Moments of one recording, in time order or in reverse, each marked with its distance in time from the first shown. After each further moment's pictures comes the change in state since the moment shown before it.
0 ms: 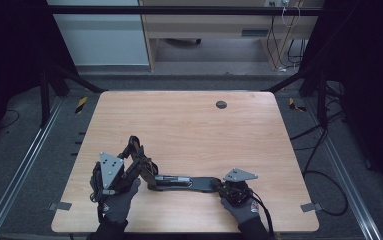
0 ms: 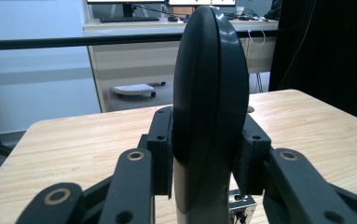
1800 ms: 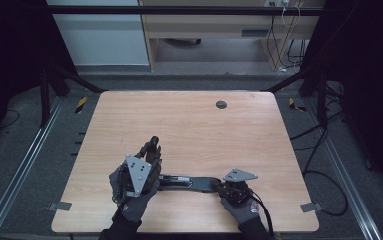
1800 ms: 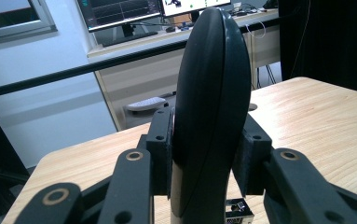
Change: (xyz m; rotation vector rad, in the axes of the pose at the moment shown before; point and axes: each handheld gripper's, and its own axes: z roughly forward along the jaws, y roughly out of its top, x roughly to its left) left arm -0.046 -0.001 0.013 -0.030 0.039 0.193; right arm 0.001 0.000 -0.001 0.006 0.001 0.007
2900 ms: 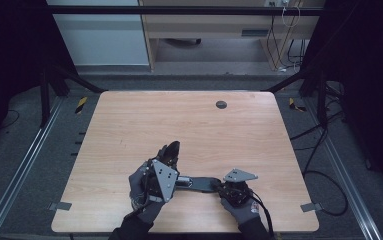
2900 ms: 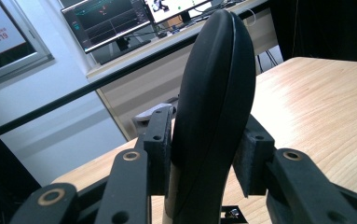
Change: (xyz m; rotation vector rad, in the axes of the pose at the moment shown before) left arm -0.045 -0.002 0.009 -0.005 0.004 0.194; right arm 0.000 0.000 0.000 -0.001 0.002 -0.003
